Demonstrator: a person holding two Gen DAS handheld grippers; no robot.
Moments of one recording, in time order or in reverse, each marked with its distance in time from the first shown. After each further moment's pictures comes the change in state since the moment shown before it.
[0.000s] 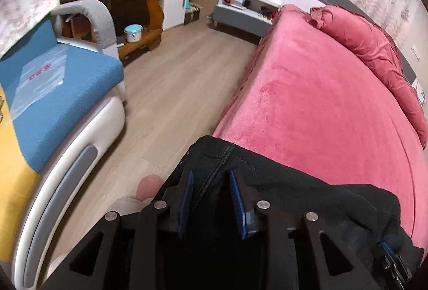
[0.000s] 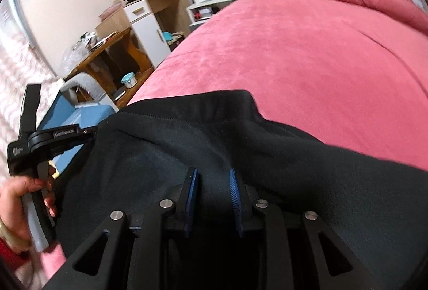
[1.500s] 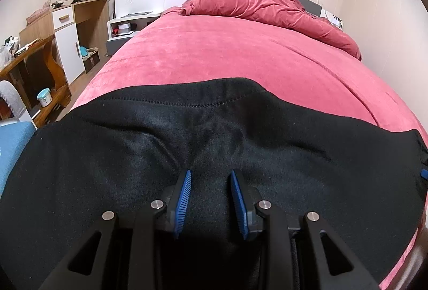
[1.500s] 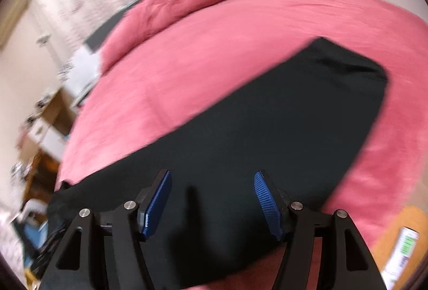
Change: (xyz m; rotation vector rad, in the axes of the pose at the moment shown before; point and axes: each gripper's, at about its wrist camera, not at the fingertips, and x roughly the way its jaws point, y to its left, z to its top) left arm -0.037 -0.170 -0.134 0.493 -0.094 -0.280; right arm -0.236 -0.266 -0.121 0.645 -0.227 -0.453
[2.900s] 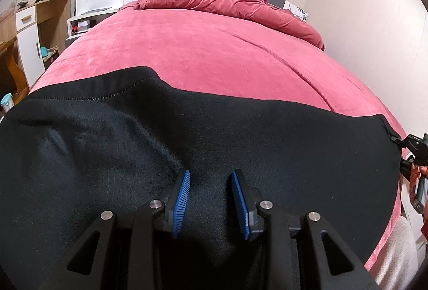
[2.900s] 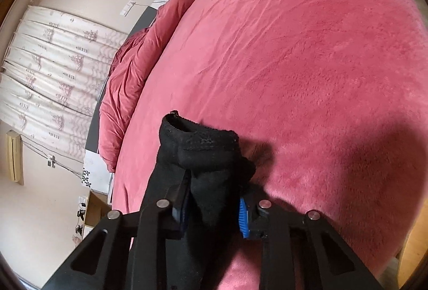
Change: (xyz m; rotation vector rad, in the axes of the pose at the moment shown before) left arm 0.002 -0.067 -0.007 0.052 0.039 -0.216; right arm 0.033 -0.178 0.071 0.553 -0.110 0.276
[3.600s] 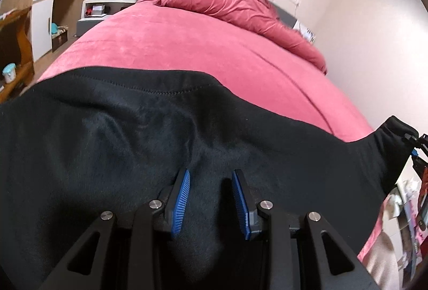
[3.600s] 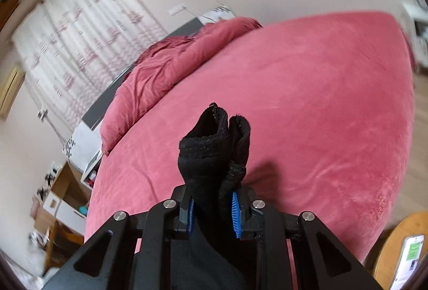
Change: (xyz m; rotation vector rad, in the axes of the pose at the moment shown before) left arm -0.022 0.059 -0.004 -0.157 -0.041 -0.081; right arm -0.072 0.181 -0.080 -0.439 -0.173 -0.085
